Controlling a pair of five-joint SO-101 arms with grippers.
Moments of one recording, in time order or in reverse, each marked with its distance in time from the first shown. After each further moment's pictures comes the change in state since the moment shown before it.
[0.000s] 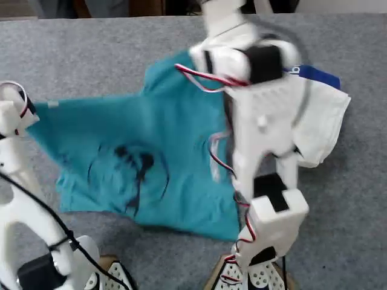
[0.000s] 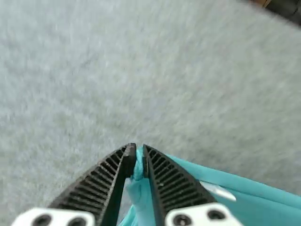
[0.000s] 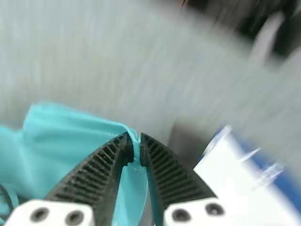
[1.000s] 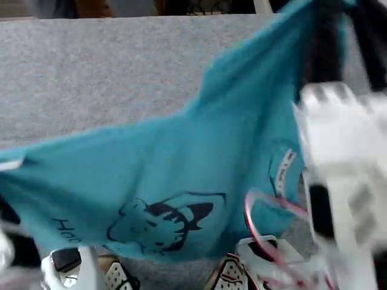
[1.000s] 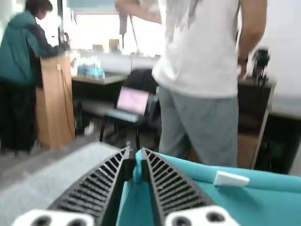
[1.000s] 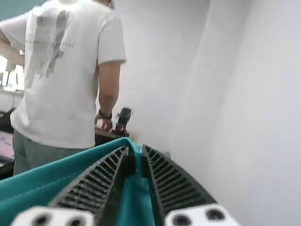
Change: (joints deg) left arm -5.4 -28.1 -35.4 24.4 -3.8; right arm 6.9 -41.1 13.0 -27.2 0.4
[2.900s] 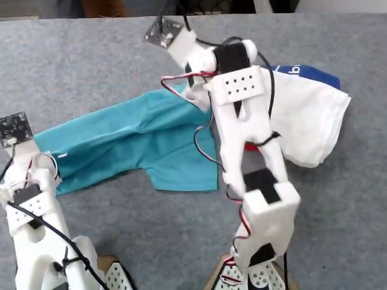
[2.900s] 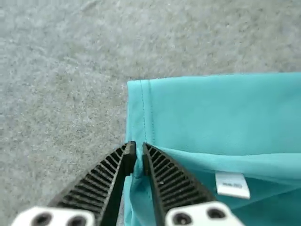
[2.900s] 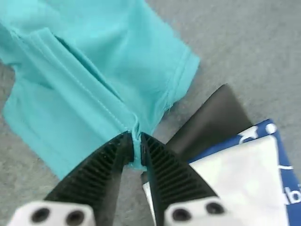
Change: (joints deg) left arm -1.9 12.2 106.4 -78.2 -12.0; right arm -10.2 45.0 15.5 28.0 27.1
